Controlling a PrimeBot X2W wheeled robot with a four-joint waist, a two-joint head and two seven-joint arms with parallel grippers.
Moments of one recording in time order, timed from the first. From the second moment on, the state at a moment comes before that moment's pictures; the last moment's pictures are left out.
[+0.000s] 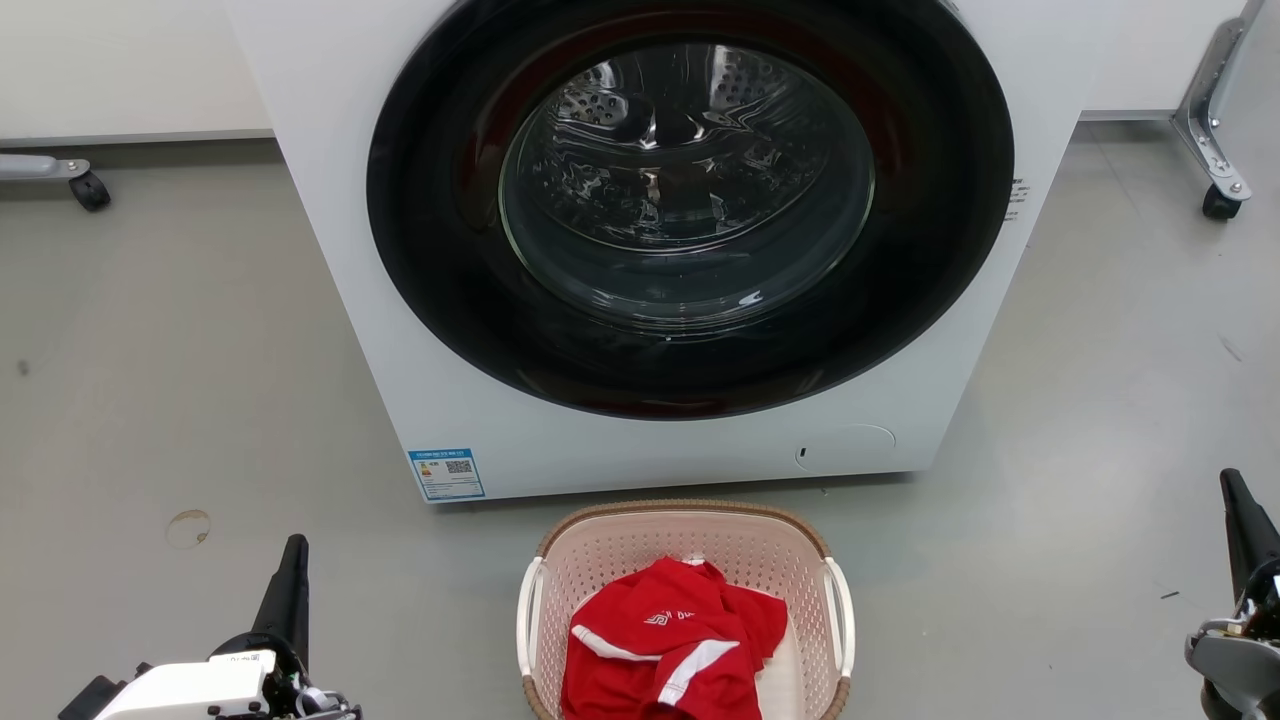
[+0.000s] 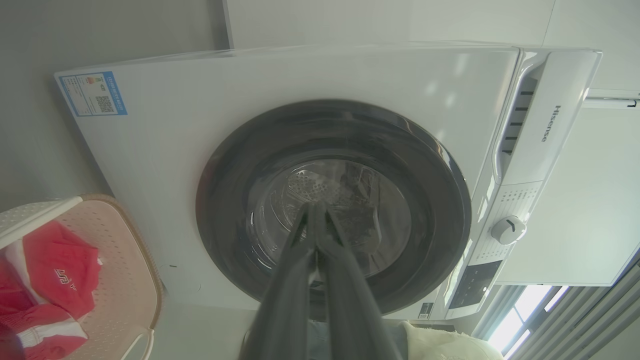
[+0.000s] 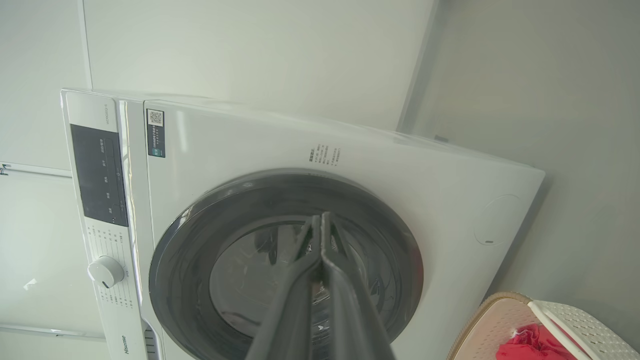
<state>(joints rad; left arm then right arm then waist) -0.05 0.04 0.08 0.27 -1.62 -0.12 0.11 -0.06 -0.03 -0.13 0.27 1.62 0.13 0.11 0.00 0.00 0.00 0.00</state>
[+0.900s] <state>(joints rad) -0.05 0.04 0.08 0.27 -1.62 -0.12 0.11 -0.06 -0.03 -0.13 0.27 1.62 0.13 0.11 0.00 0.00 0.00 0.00</state>
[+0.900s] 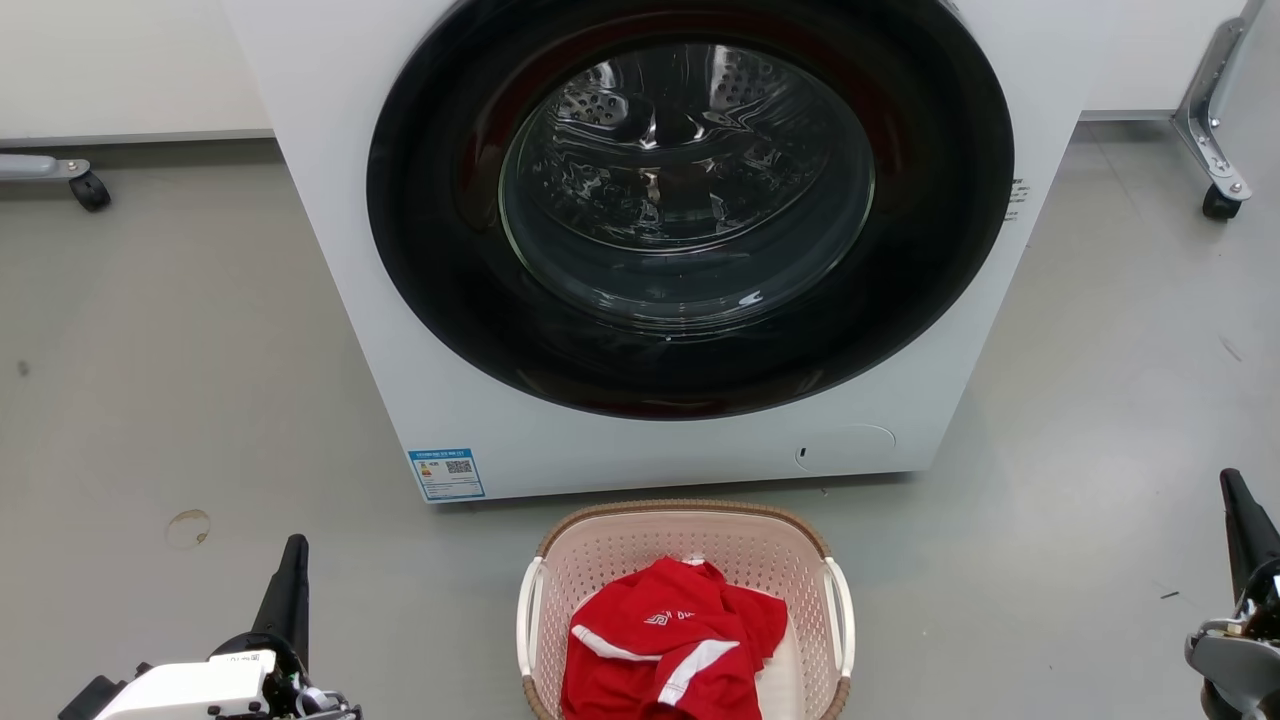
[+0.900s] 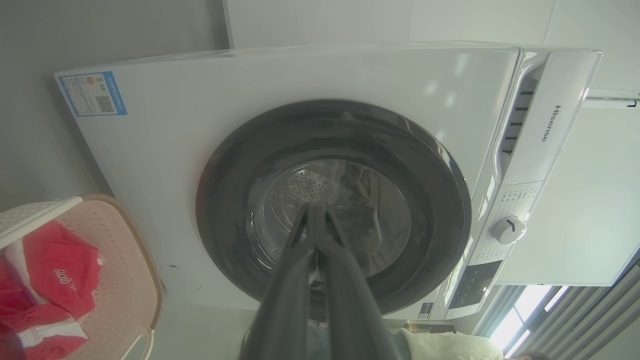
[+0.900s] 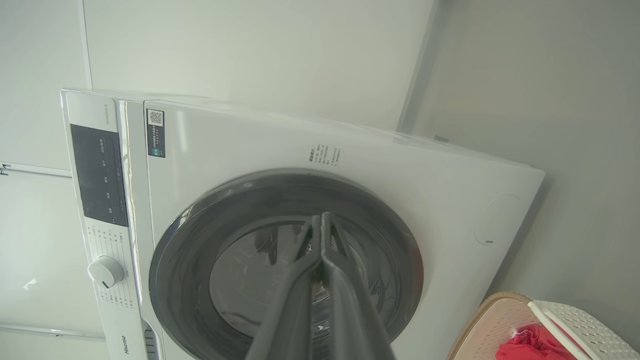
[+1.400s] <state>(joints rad) -0.05 0.04 0.08 0.27 -1.62 -0.12 0.11 -0.06 -0.03 -0.13 0.27 1.62 0.13 0.11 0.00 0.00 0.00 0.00</state>
